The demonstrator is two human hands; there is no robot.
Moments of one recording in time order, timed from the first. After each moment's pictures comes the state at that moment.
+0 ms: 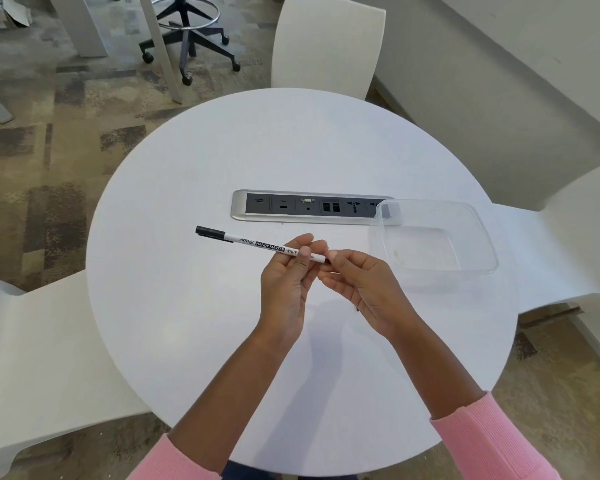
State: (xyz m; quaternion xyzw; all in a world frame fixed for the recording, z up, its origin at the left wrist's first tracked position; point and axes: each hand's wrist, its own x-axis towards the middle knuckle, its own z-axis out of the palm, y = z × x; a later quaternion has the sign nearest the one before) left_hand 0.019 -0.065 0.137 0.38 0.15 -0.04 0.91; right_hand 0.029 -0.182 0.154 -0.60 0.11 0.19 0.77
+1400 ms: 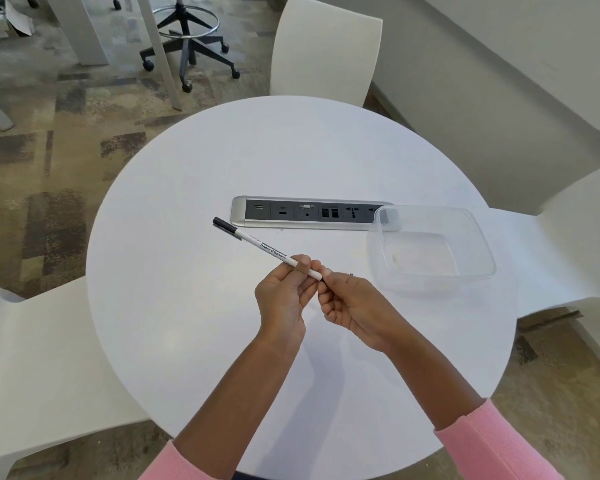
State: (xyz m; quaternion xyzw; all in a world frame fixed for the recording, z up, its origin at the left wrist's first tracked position) left_hand 0.016 -0.067 0.142 0.40 0.26 -0.04 0.88; right_hand 0.023 -0.174 0.152 -0.61 0.12 0.30 0.72
